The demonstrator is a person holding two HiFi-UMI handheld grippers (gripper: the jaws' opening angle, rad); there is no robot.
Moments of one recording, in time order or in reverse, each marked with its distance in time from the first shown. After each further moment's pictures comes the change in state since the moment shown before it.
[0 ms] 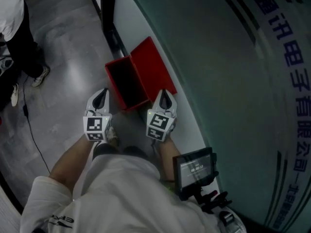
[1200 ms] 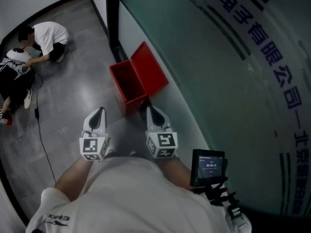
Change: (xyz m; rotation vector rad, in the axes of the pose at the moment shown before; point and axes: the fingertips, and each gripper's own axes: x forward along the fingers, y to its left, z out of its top) left arm -0.208 -0.098 0.040 0.042 -0.143 0.069; right arm -0.218 0.006 -0.004 0.286 -0.163 0.450
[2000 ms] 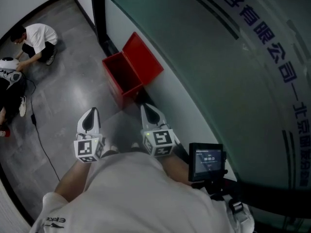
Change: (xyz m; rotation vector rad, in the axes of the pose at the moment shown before) left arm -0.037 0.030 -0.007 -0.047 0.013 -0.036; right arm -0.023 0.047 -0.014 0.019 0.014 -0.044
